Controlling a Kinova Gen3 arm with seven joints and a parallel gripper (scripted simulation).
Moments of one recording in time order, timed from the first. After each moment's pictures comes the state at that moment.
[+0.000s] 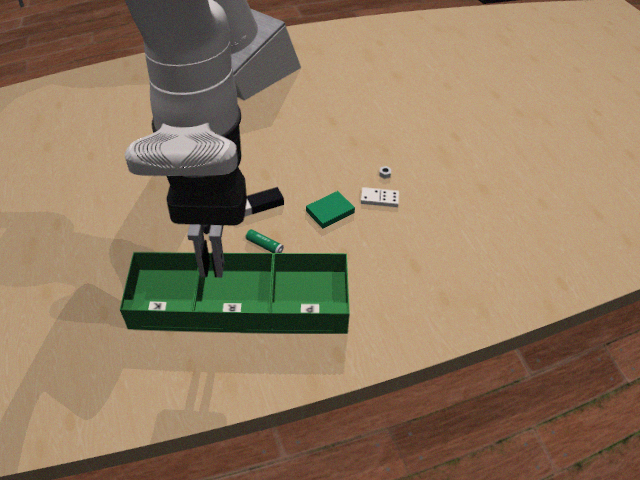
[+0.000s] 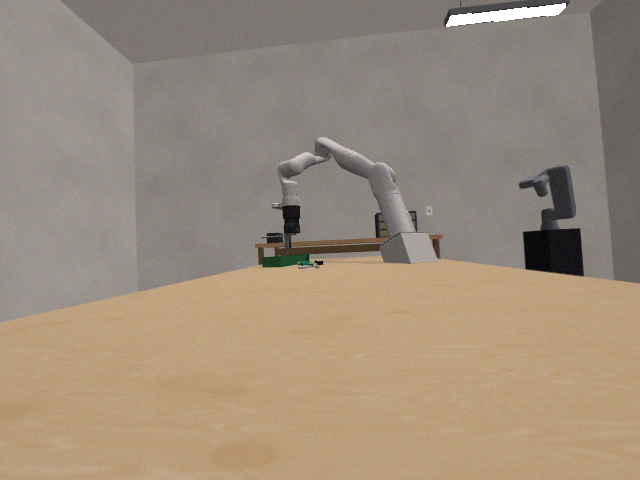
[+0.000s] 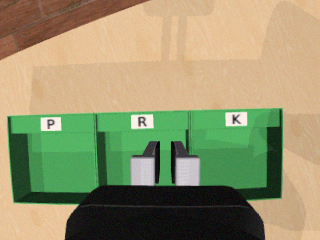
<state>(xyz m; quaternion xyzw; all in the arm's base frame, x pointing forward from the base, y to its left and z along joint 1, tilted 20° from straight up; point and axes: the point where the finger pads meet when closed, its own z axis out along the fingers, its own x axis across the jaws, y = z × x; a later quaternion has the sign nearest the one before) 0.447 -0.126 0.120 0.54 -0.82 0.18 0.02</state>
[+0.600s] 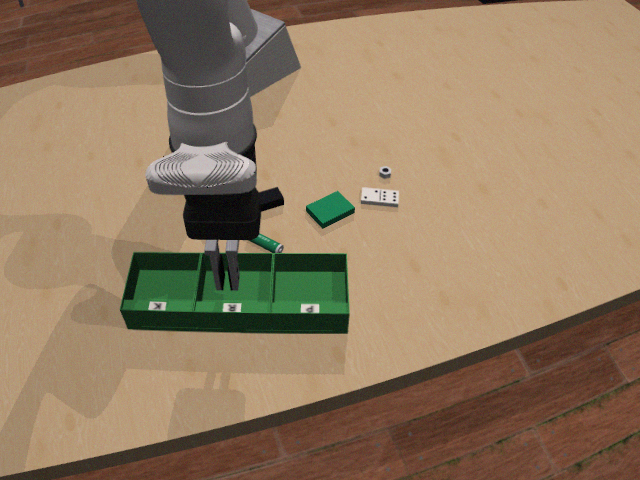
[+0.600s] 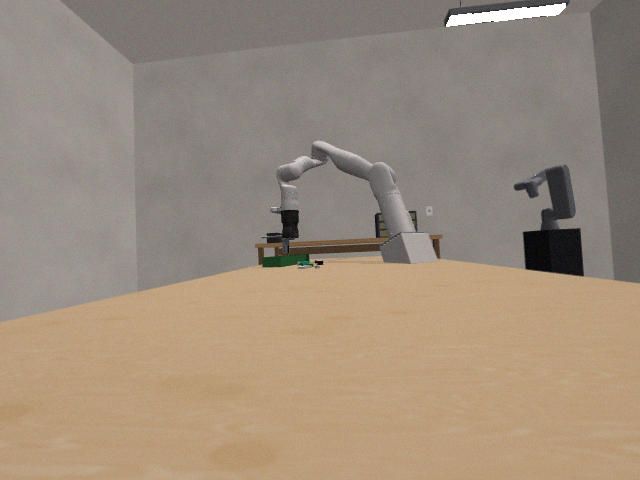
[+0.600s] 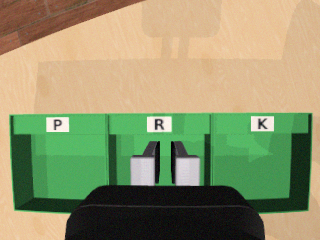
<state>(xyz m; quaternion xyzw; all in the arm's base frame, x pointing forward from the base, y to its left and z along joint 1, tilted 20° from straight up) 0.457 -0.120 0.098 0.55 -0.81 0.18 0.02</state>
